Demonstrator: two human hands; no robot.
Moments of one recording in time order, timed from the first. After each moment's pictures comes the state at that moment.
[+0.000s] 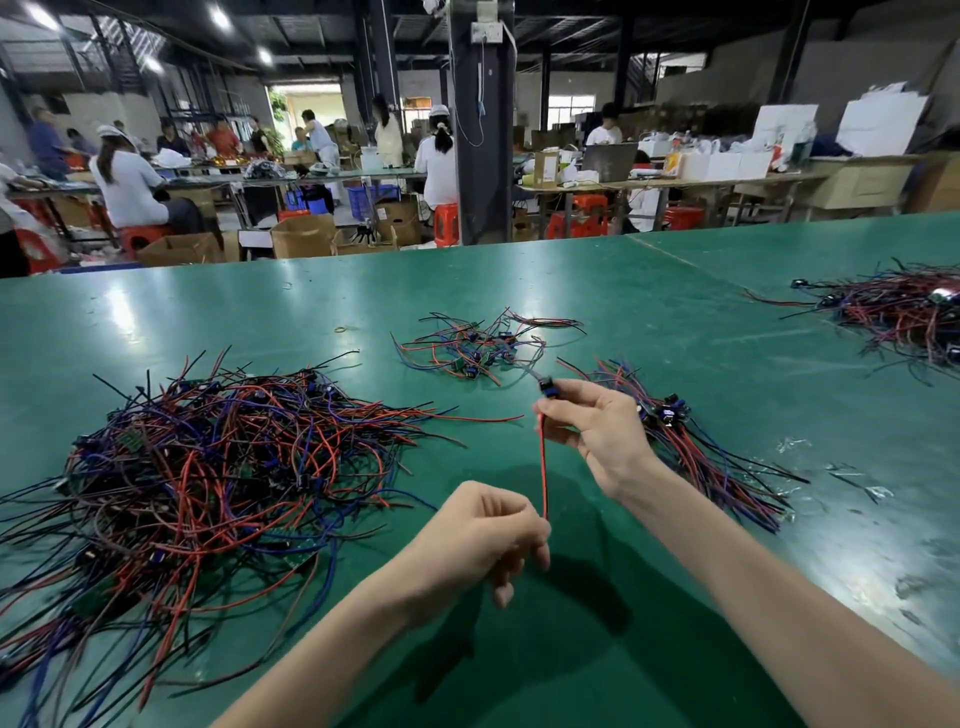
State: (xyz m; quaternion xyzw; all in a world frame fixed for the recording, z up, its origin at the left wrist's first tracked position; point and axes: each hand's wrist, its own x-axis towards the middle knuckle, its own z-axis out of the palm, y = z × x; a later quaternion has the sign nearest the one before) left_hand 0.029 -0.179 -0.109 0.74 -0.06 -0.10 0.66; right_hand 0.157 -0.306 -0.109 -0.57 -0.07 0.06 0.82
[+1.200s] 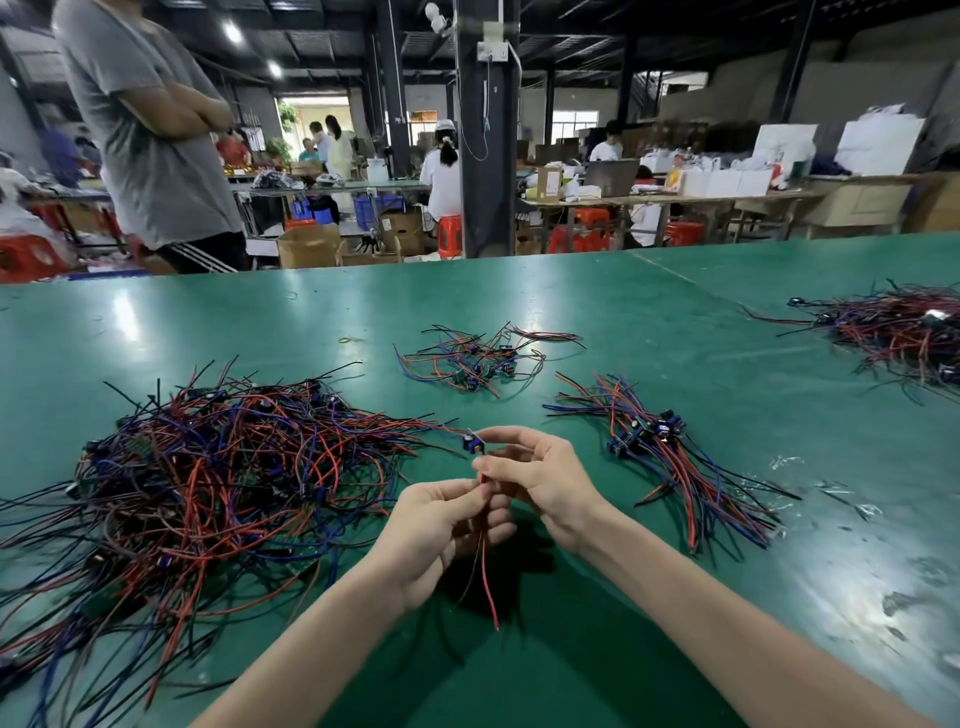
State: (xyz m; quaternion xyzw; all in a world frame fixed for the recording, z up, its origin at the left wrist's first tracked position) left_hand 0.049 -0.166 -0.115 0.52 0.11 -0.03 0.85; right_hand 0.120 -0.278 -0.117 -0.60 -0.14 0.16 0.77
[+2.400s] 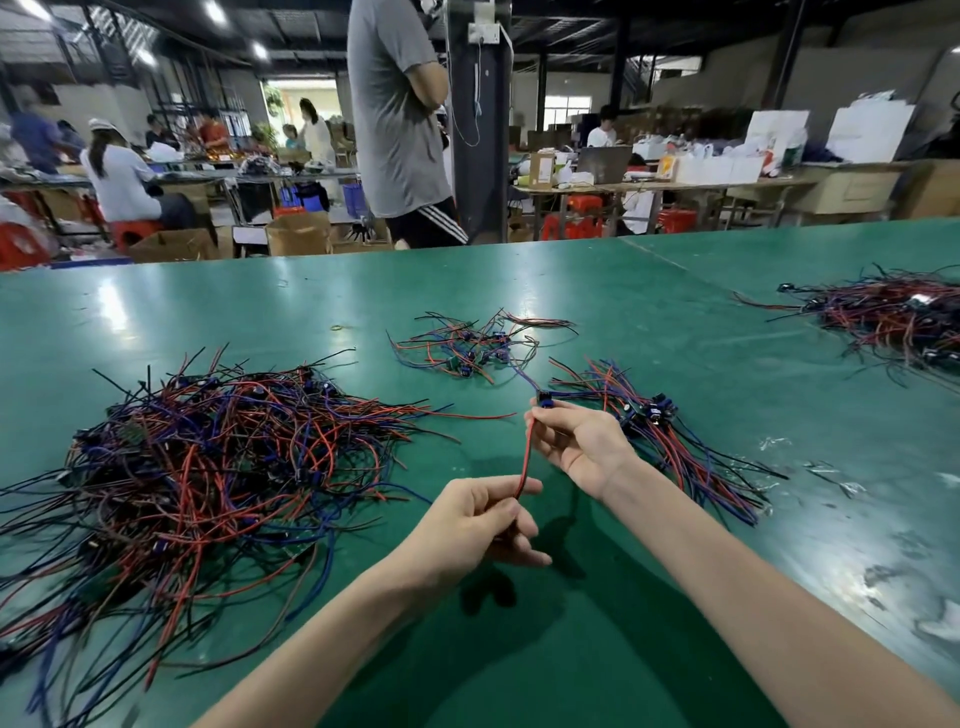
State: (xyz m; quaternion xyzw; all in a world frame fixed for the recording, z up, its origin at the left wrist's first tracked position) left_hand 0.037 -0.185 -0.118 0.68 -0.02 -0.07 0.73; right_hand 0.158 -0.307 -0.110 -0.49 0.04 0.18 0.85
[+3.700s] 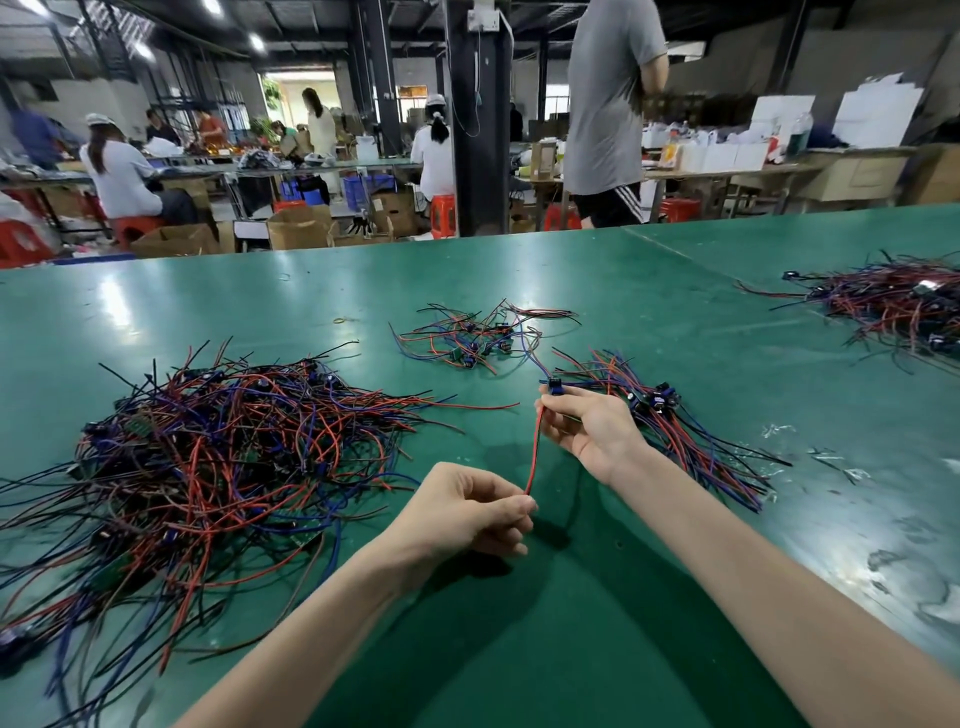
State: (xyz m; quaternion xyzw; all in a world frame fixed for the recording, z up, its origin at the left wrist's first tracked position) left_hand 0.037 -0.170 -0.116 0.72 0.03 -0.09 0.69; right_hand 0.163 -0.312 -0.113 -0.52 0.04 0.14 0.84
